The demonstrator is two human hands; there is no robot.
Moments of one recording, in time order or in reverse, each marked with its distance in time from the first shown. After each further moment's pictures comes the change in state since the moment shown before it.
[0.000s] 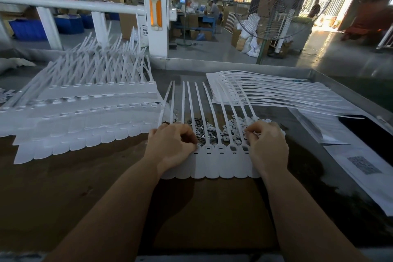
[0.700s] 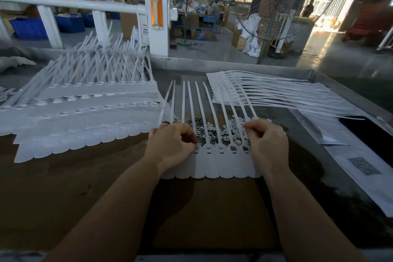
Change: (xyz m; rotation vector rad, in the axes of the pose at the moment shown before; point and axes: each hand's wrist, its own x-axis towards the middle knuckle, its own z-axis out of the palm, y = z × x) left_hand -0.001 -0.001 0.000 -0.001 0.000 0.013; right_hand 0.002 0.002 -0.002 0.194 0.000 -0.053
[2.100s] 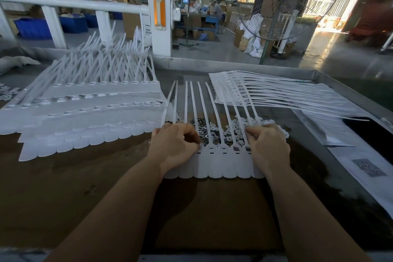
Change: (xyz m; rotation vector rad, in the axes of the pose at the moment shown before) left_hand -0.001 0.003 -0.001 -0.013 -0.004 -0.018; right_hand 0.002 0.001 0.002 -0.322 -0.124 0.046
